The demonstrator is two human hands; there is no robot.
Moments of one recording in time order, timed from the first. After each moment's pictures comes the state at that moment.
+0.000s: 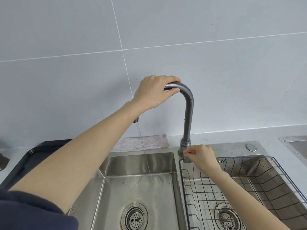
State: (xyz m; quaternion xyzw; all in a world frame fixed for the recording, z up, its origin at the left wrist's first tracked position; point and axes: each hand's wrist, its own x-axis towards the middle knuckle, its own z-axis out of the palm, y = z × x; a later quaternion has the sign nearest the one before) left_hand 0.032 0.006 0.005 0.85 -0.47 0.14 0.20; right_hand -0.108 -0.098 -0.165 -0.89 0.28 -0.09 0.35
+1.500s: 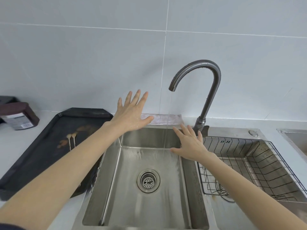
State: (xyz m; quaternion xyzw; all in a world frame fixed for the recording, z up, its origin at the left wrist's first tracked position) left_hand -0.007 0.217 -0.067 0.94 -0.34 -0.02 0.06; right_hand -0.127 0.050 -0.138 -0.97 0.16 0.09 0.13
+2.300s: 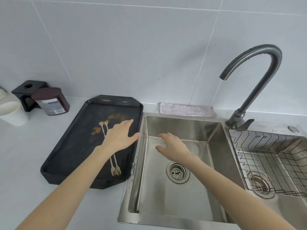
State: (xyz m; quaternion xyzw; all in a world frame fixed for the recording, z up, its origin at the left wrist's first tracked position) left_hand 0.034 0.378 -0.160 0.95 -0.22 -0.13 0.15; right_hand -0.056 0.215 -0.175 -0.96 0.10 0.10 0.25
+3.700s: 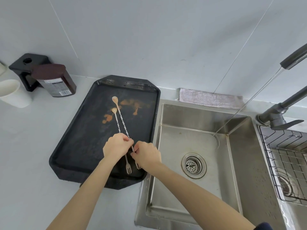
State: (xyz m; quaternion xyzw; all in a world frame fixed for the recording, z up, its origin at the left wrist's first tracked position) left_hand 0.063 0.422 -0.235 0.95 0.05 -0.20 0.25; right_hand 0.010 0.334 -0.243 -0.92 0.13 0.16 0.33
